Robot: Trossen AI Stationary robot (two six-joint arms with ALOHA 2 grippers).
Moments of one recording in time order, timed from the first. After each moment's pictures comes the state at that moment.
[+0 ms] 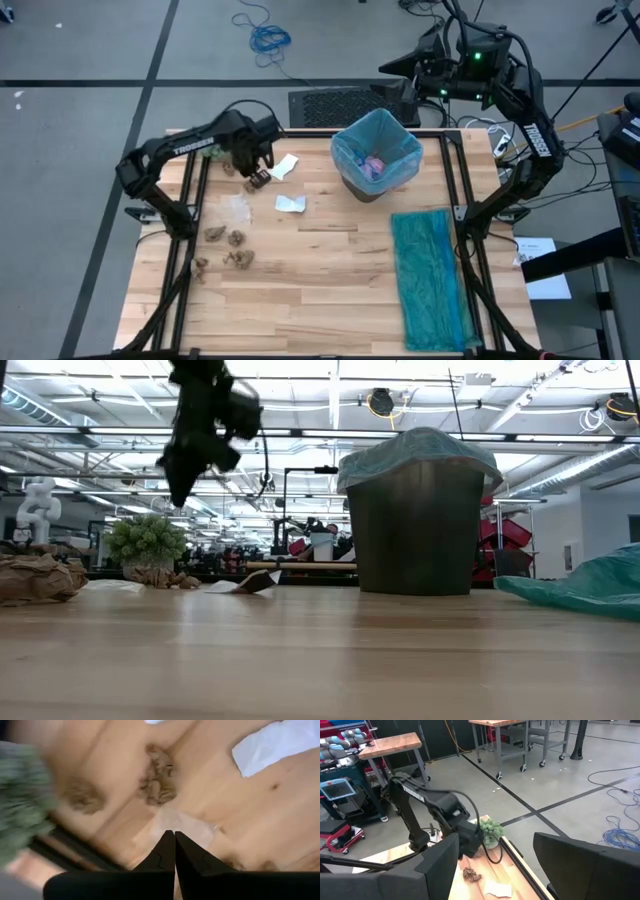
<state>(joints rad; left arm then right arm) 0.61 1.56 1.31 -1.36 0.02 -0.12 -0.46 1.55 2.33 -1.01 -0.11 0.13</state>
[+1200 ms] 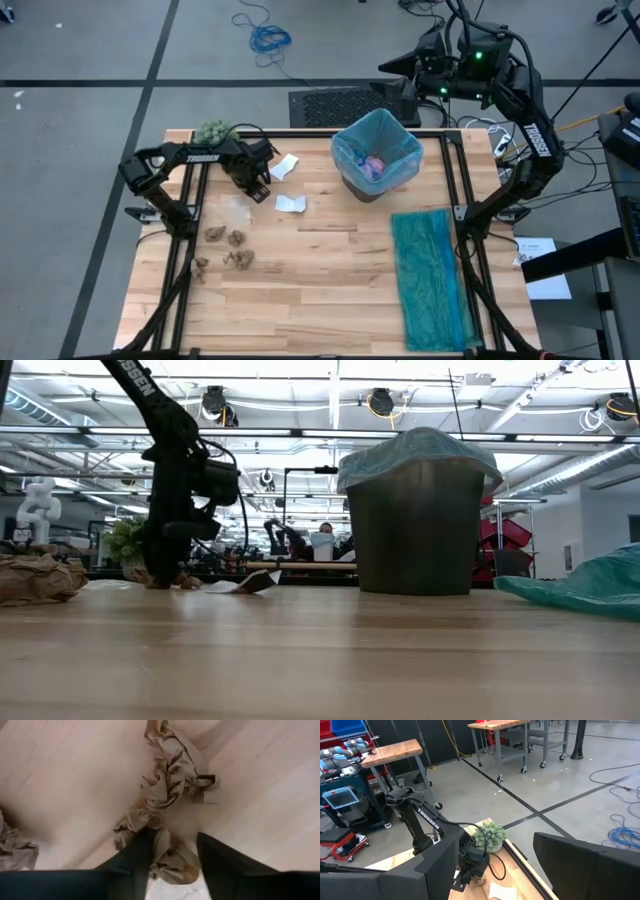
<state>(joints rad) 0.67 1.60 0.84 -0.78 0.04 -0.14 -0.46 1.55 2.33 -0.99 -0.11 0.17</state>
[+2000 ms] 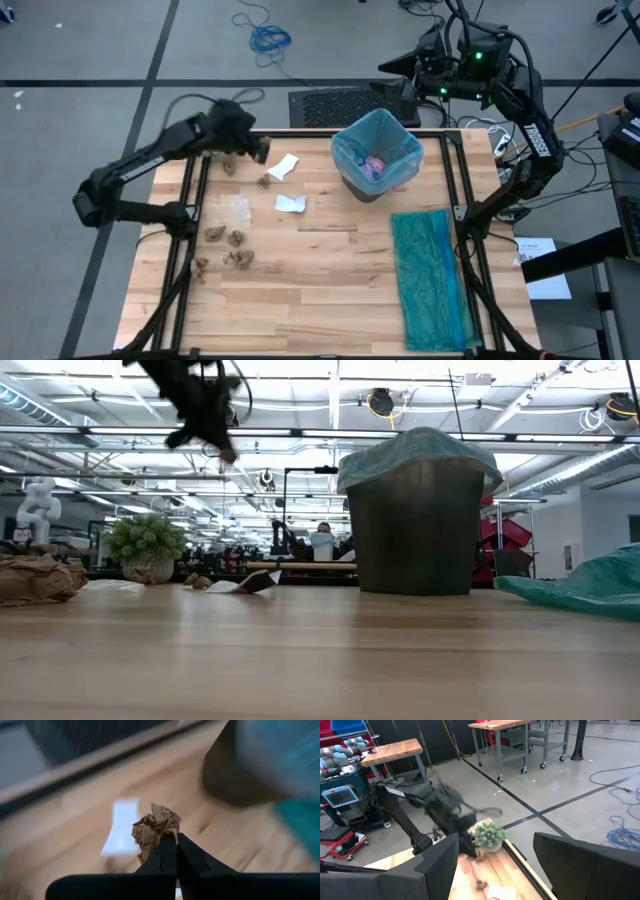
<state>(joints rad) 0.67 1.14 1.13 -0.72 0.14 -0.40 -0.46 1.55 2.33 -0.99 -0.11 0.16</state>
